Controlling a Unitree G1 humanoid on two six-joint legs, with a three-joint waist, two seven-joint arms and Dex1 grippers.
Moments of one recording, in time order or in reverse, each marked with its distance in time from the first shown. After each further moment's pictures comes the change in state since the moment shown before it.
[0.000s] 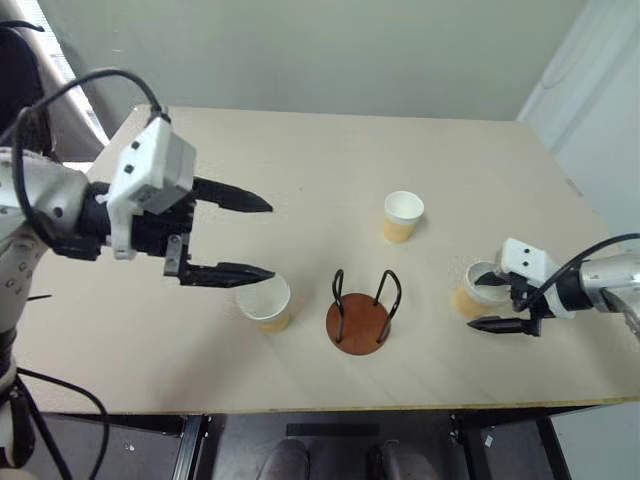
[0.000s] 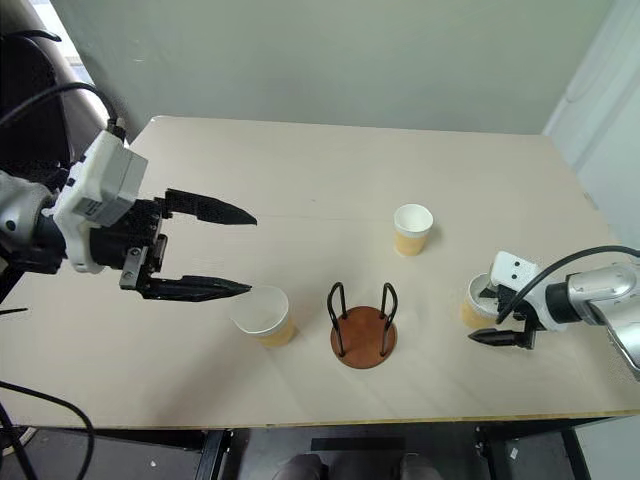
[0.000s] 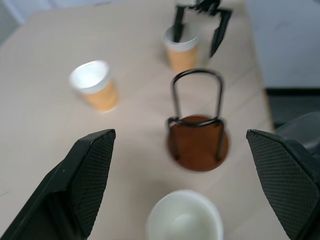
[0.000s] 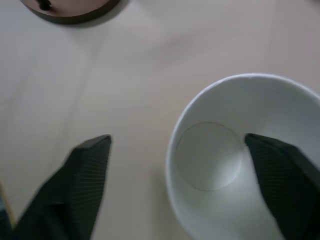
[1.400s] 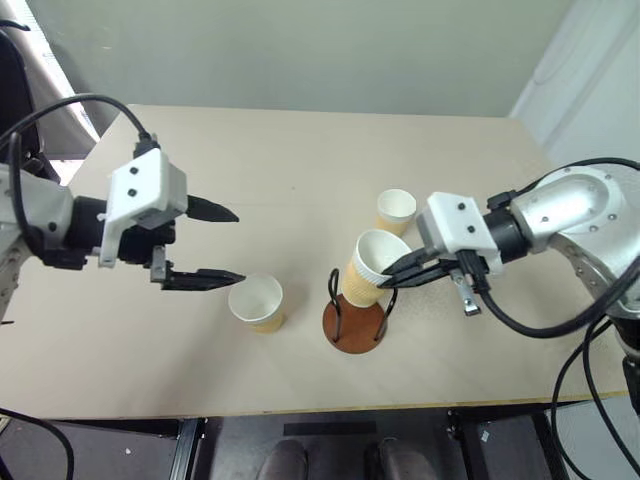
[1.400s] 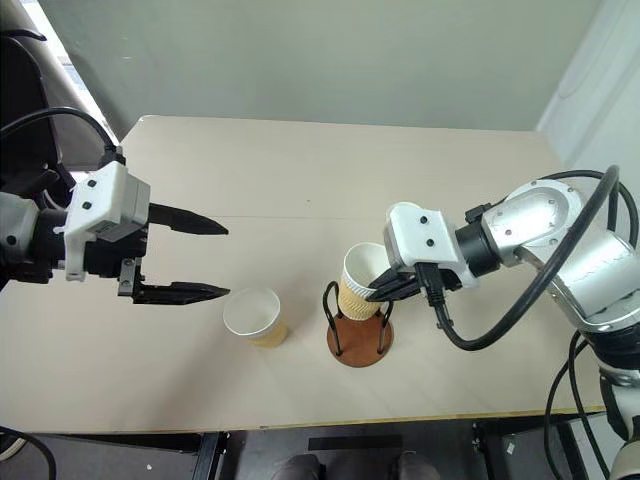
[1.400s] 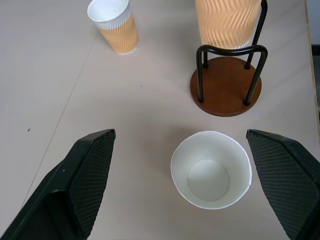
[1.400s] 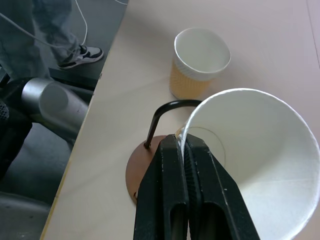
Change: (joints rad) left arm 0.152 0.116 -0.008 0.065 0.105 -0.122 0.013; right arm -0.503 0.239 0.141 -0.304 0.200 0.133 0.136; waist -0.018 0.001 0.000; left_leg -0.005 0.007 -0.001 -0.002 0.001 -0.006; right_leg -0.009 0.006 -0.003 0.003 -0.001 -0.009
